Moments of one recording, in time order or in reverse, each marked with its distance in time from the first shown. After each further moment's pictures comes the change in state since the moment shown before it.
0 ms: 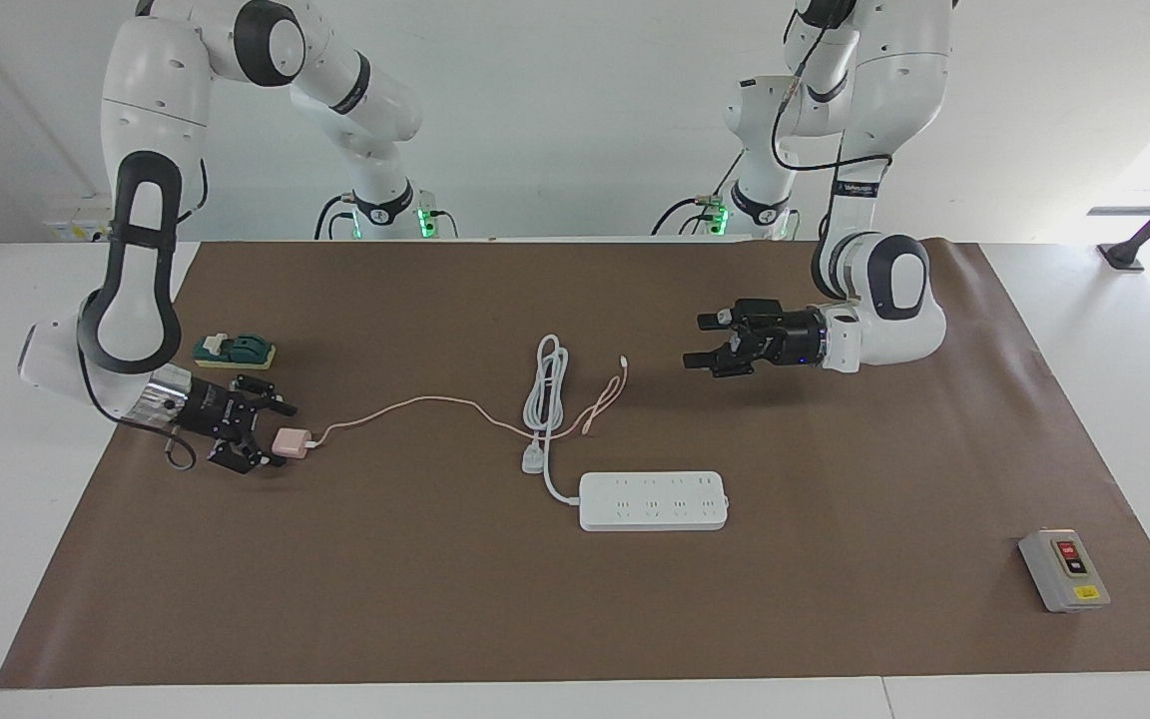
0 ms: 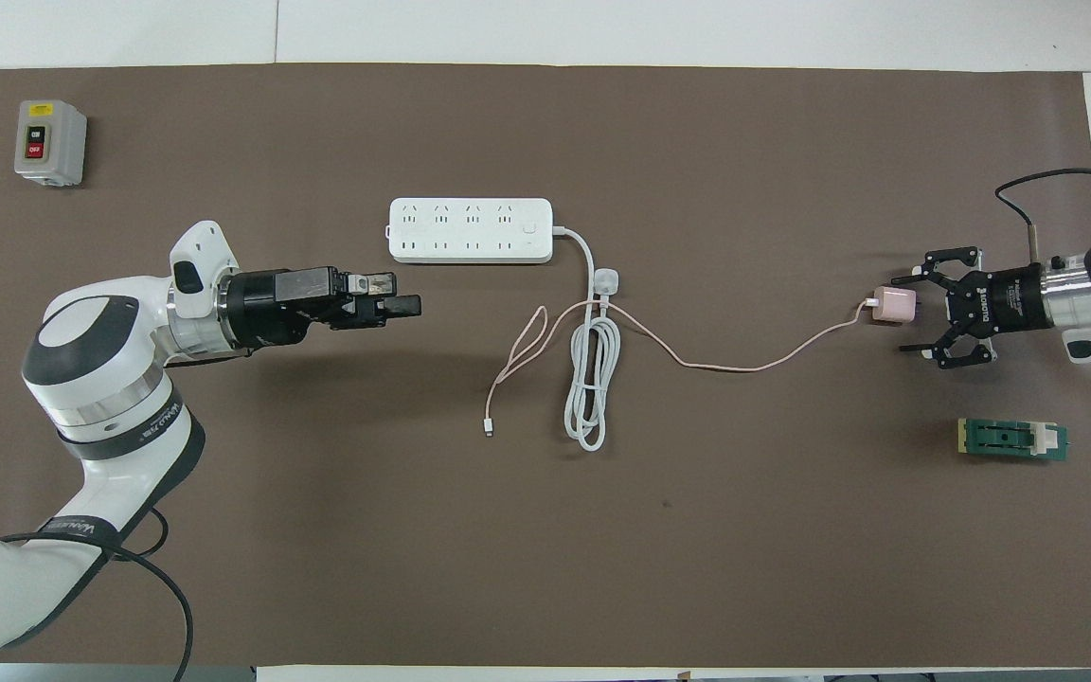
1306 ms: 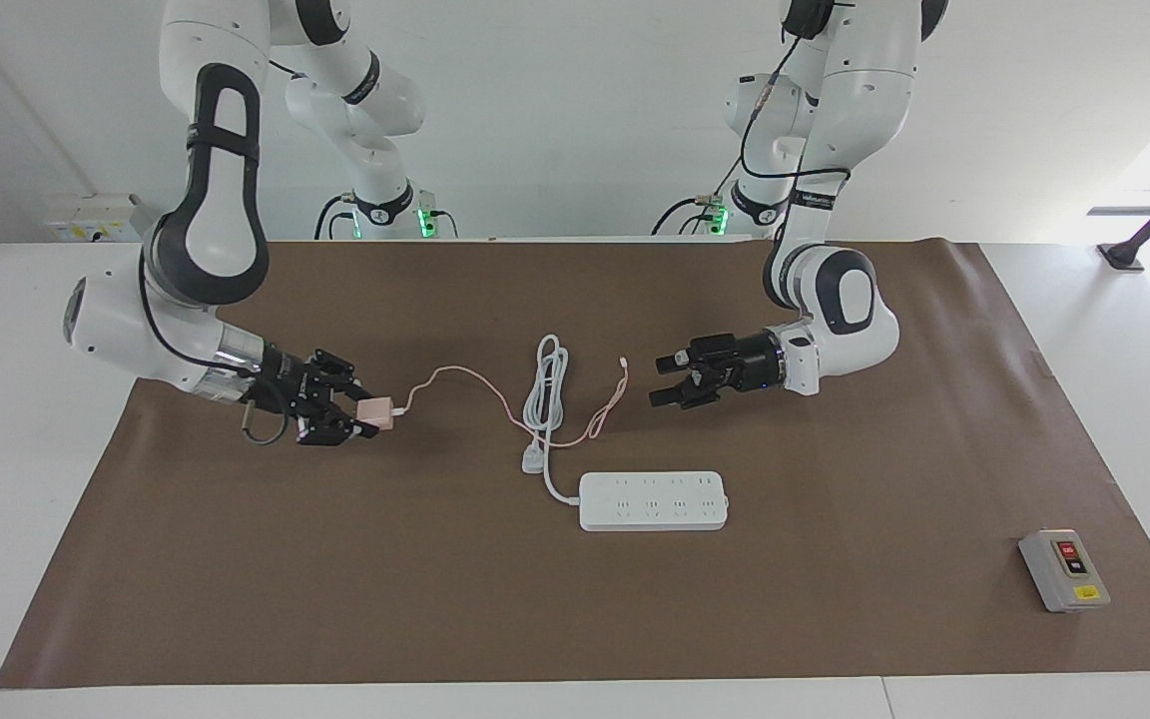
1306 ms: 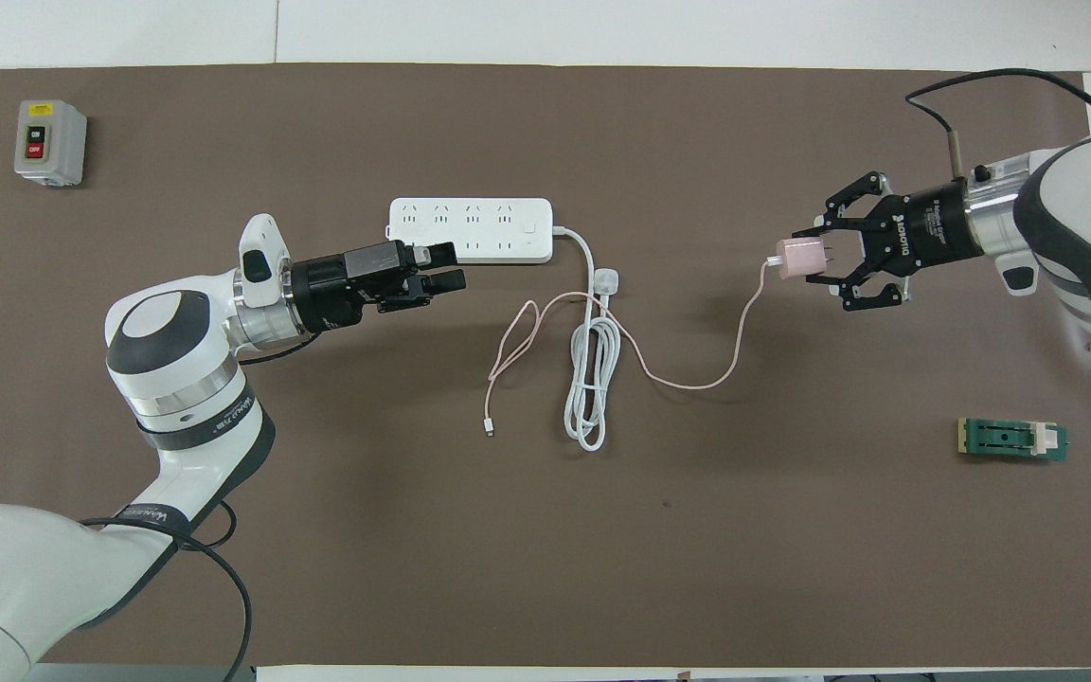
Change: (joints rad) left arm -0.106 0.053 0.003 0.045 -0.094 0.232 0.013; right arm 0.306 -0.179 0.018 0.116 0.027 -0.064 0.360
